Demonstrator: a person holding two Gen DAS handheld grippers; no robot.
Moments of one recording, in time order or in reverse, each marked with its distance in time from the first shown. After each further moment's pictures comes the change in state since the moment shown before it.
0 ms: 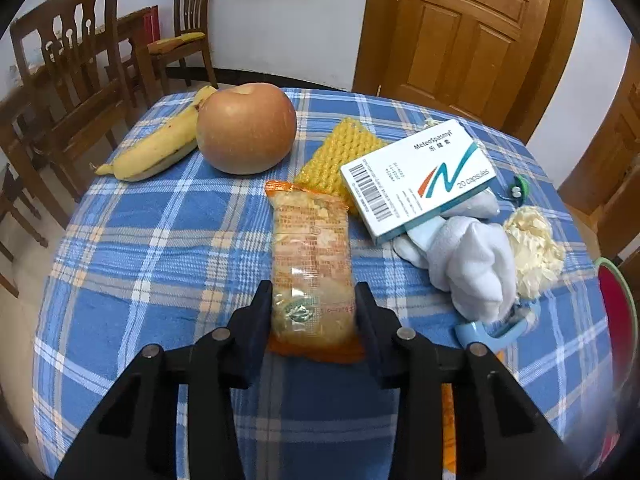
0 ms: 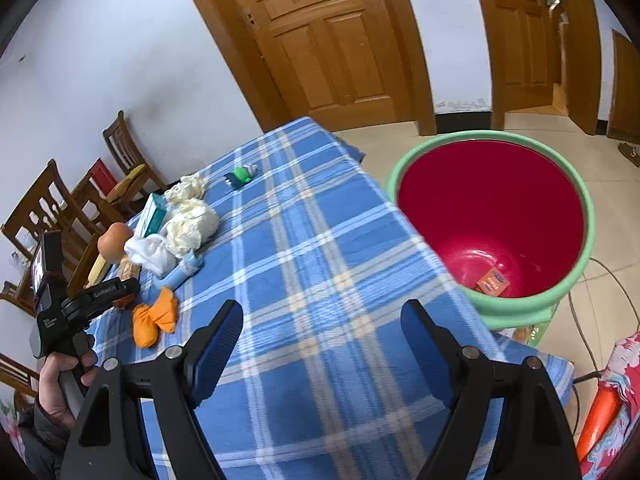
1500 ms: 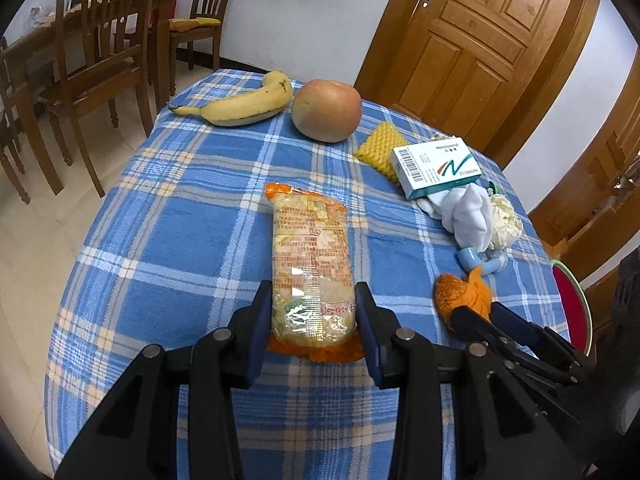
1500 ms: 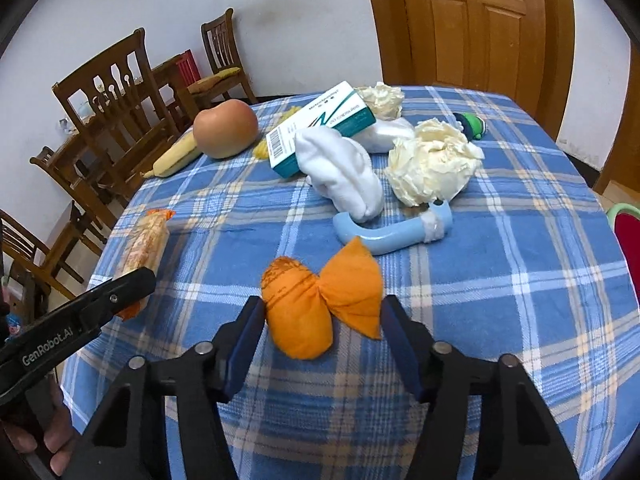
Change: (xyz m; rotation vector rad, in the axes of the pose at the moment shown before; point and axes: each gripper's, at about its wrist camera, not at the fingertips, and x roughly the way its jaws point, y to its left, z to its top) left arm -0.063 0.077 -0.056 -0.124 -0.029 -0.136; right arm 0.089 0.174 -0.030 -0.388 0.166 0.150
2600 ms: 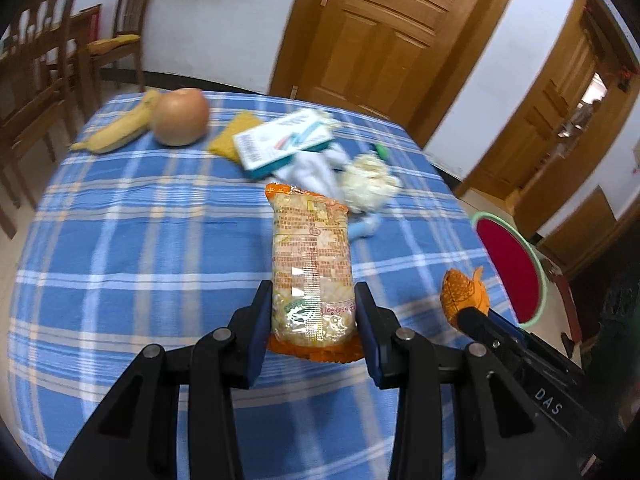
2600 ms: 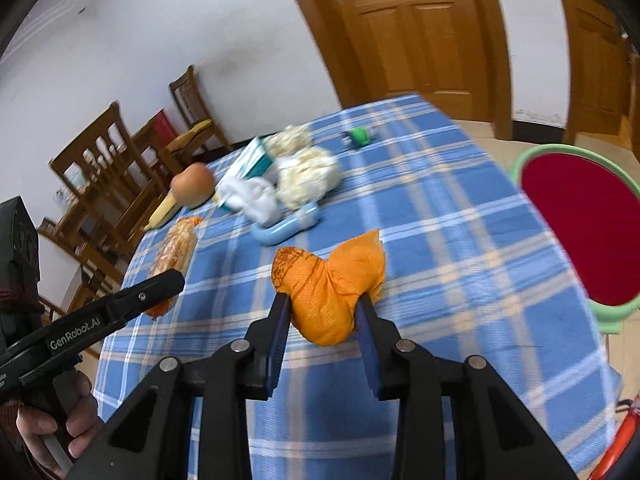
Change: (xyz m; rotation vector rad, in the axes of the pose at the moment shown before) left arm -0.023 -0.105 -0.018 0.188 0.047 -0.189; right arm -0.095 -0.092 -0.042 0.237 -0.131 0.007
